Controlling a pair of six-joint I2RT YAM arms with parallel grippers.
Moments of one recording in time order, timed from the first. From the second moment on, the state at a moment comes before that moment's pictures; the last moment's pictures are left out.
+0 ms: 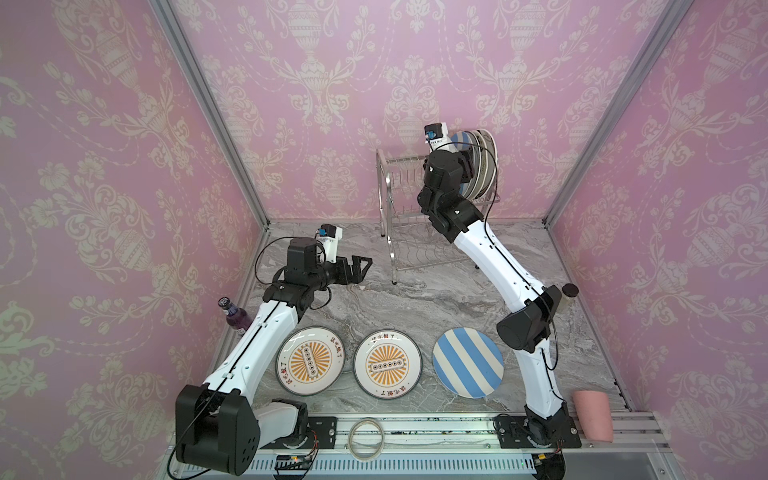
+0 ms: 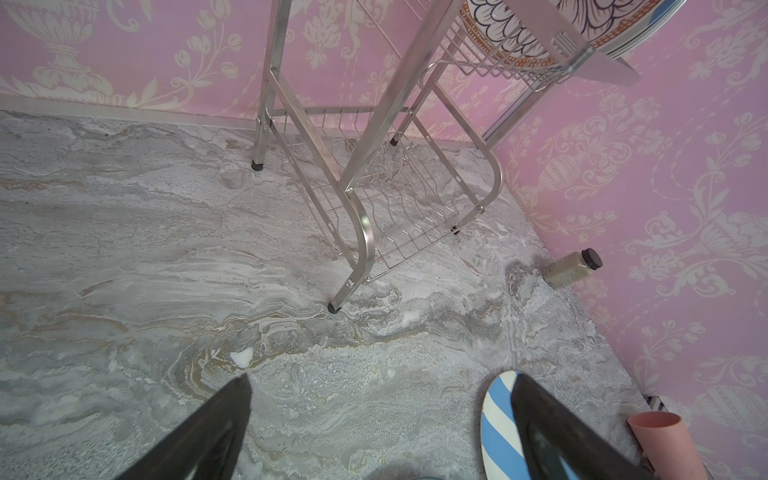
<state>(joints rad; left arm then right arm) -0.17 1.24 0.98 -0.24 0.48 -0.30 0.61 2.16 2.46 -0.17 1.08 -0.55</state>
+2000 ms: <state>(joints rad) -0.69 1.56 0.87 -0.14 0.42 -0.26 0.52 0.76 0.44 -0.96 0.12 0.99</state>
